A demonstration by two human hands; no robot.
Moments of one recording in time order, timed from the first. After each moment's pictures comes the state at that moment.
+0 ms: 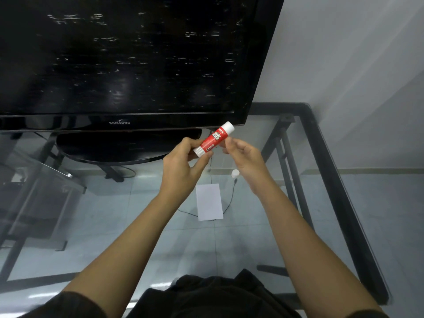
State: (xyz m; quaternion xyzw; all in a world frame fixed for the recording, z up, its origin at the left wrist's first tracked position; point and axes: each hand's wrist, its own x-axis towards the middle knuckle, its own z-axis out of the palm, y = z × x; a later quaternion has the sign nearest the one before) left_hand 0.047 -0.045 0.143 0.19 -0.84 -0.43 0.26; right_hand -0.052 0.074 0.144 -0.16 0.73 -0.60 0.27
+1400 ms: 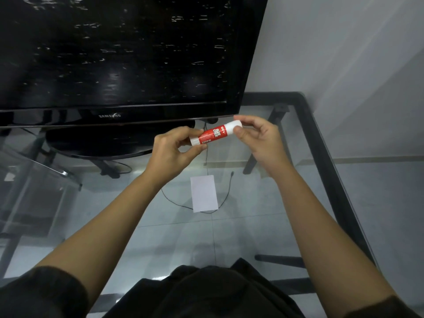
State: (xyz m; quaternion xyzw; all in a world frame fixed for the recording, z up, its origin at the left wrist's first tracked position) left_hand 0.039 -0.064 0.149 0.06 -0.89 -0.38 0.25; right_hand -0.076 0.109 0.161 -0.23 0.72 -0.63 0.15
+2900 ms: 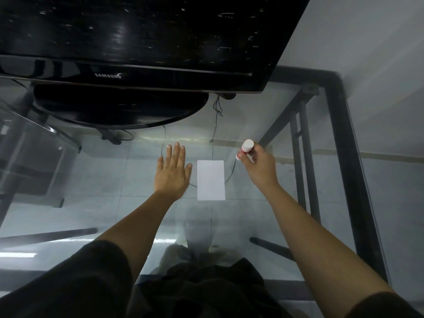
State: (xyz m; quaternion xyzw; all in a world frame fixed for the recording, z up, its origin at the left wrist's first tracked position) left_hand 0.067 -0.075 -0.046 0.27 -0.95 -0.13 -0.11; right_hand -0.079 0.101 0.010 -0.15 0.88 -0.42 0.18
